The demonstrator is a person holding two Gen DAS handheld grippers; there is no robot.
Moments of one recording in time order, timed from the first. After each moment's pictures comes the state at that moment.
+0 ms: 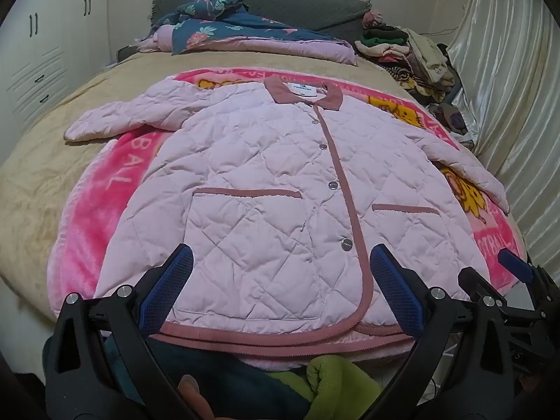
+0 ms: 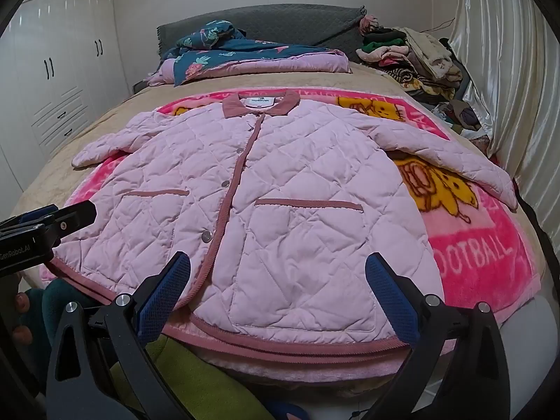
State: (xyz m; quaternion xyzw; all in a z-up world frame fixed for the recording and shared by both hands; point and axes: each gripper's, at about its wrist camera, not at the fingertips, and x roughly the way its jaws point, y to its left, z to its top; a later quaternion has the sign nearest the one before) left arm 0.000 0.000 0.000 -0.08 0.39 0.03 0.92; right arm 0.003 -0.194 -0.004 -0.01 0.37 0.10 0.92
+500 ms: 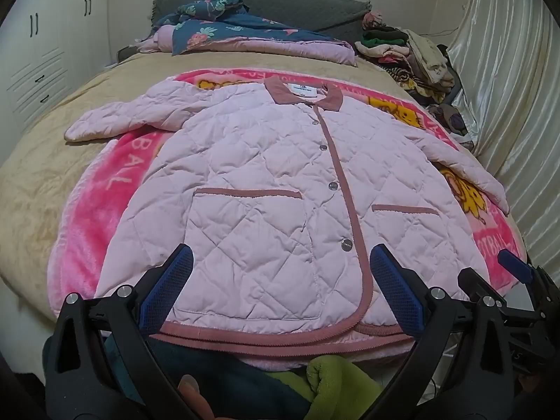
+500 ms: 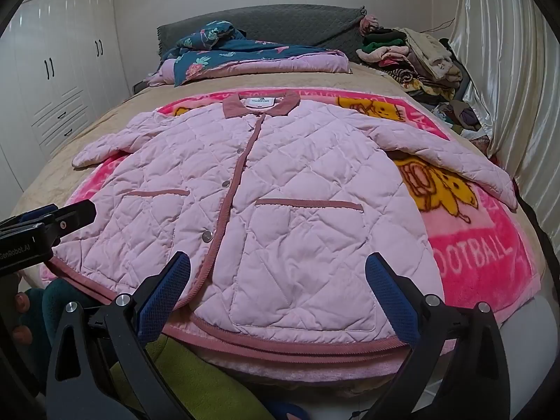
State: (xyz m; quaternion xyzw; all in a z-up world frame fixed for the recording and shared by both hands) left arm 0.000 0.000 0.000 -0.08 0.39 0.03 0.92; right arm 0.002 -0.194 -0.004 -0.01 0.37 0.11 0.92
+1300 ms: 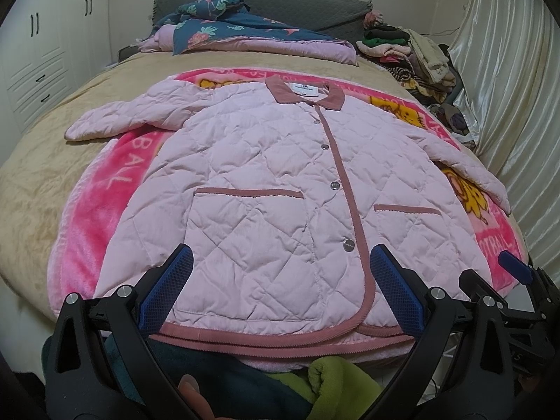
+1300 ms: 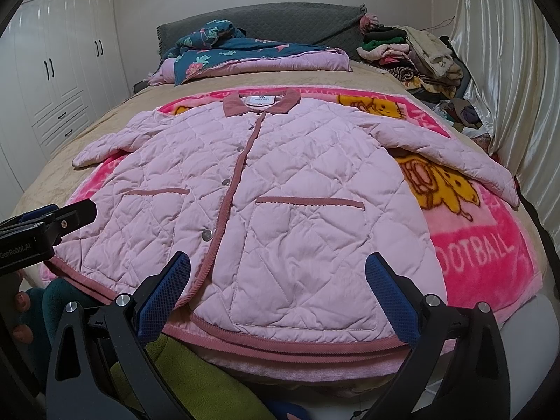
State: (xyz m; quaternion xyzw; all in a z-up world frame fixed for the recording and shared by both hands) left arm 0.000 0.000 0.000 -0.08 0.39 0.03 0.92; right arm 0.005 -0.196 -0.007 -0.01 0.37 0.11 0.92
